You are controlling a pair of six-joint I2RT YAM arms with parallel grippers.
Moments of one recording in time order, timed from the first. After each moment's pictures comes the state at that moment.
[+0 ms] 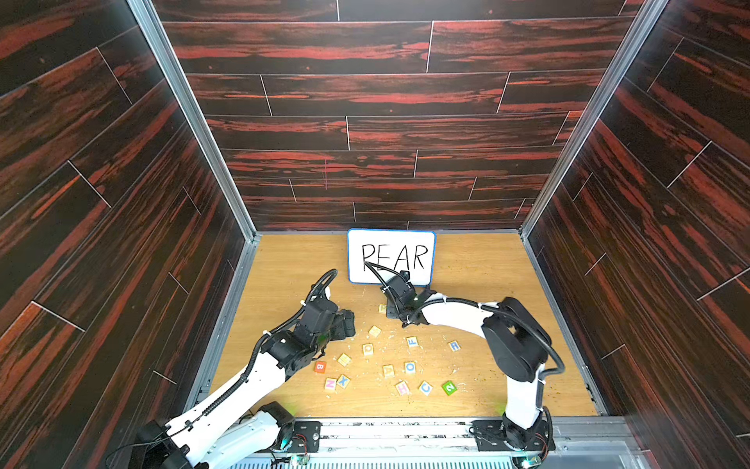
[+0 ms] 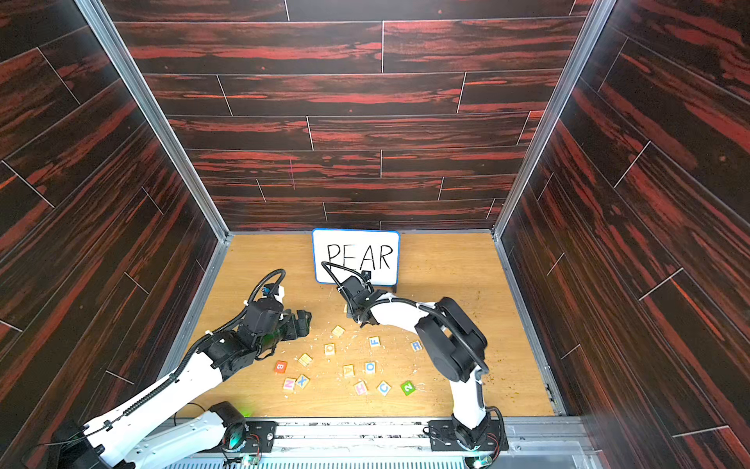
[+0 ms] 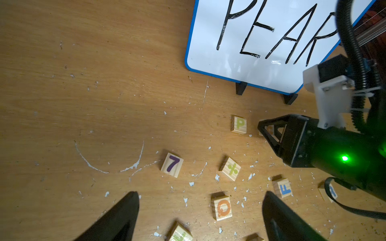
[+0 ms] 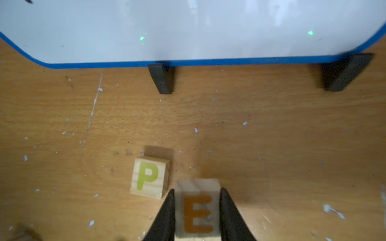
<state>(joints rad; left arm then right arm) -0.60 0.97 0.69 -0.45 -0.21 -0.62 0.82 1.97 1.29 -0.37 0.31 0.75</state>
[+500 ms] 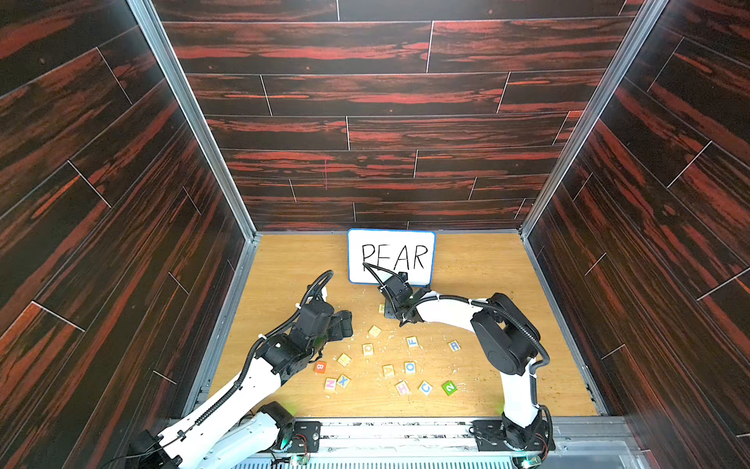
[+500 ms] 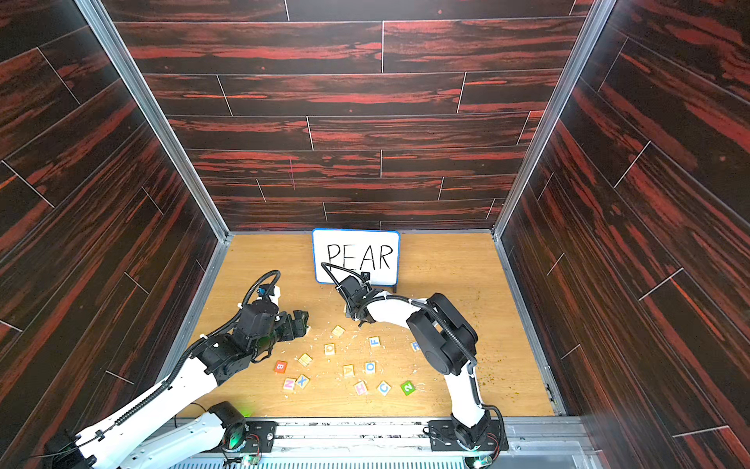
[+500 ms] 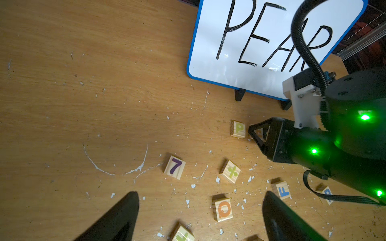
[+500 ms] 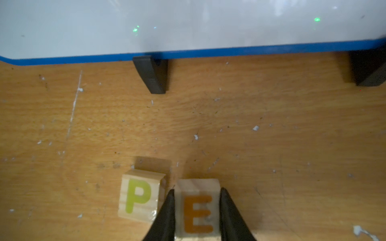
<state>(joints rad) -0.60 0.92 0.68 -0.46 -0.22 -0.61 0.81 2.03 1.33 -0.38 0.30 0.77</state>
